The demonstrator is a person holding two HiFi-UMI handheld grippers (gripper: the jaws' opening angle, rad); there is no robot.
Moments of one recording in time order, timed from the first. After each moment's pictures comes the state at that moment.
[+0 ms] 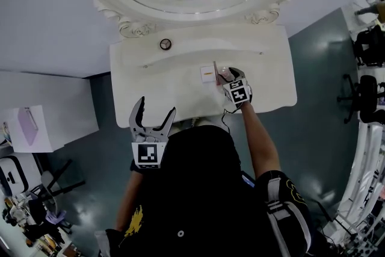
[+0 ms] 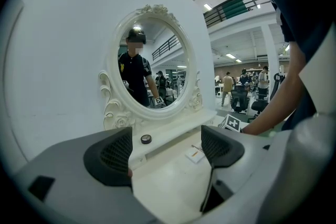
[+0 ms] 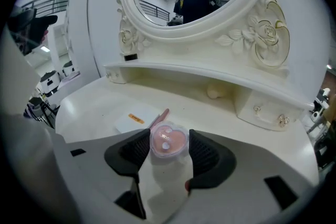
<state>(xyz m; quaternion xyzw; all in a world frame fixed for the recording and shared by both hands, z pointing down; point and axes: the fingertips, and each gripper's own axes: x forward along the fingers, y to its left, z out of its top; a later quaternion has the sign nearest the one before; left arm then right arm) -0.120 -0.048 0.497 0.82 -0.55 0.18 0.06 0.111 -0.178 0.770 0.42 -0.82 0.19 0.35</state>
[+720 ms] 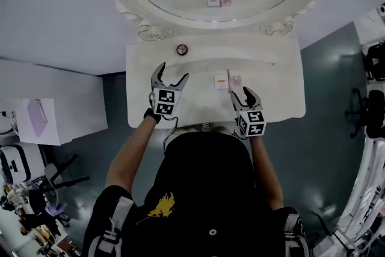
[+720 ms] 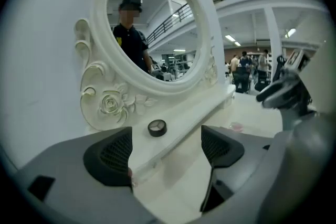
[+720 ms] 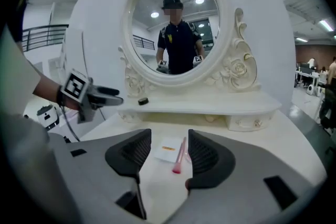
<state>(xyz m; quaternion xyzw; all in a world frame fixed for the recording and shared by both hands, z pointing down) -0.142 -0.191 0.622 0.81 -0.52 0.26 0.08 0.103 -0.119 0.650 0.48 -0.83 0.22 0.19</state>
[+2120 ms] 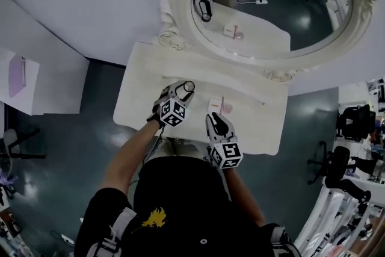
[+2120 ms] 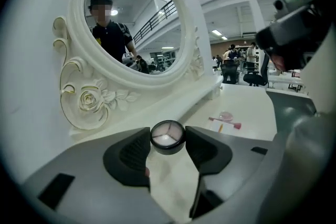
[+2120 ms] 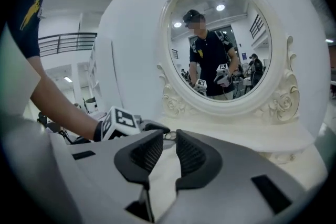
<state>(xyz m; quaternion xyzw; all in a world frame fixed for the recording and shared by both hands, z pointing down) -0.121 -0.179 0.652 0.83 -0.47 0.30 0.05 -0.027 -0.091 0.544 0.38 -0.90 0.17 0.15</state>
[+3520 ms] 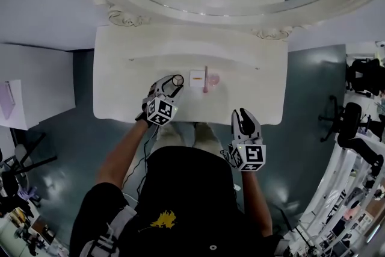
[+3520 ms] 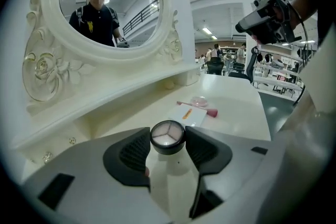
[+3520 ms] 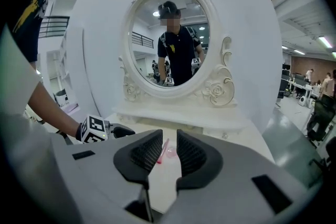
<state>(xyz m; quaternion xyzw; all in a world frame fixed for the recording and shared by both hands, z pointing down) -0.031 -0.149 0.748 0.85 -0.41 0.31 0.09 0.171 -0.097 0.577 0.50 -0.82 0.19 0.21</state>
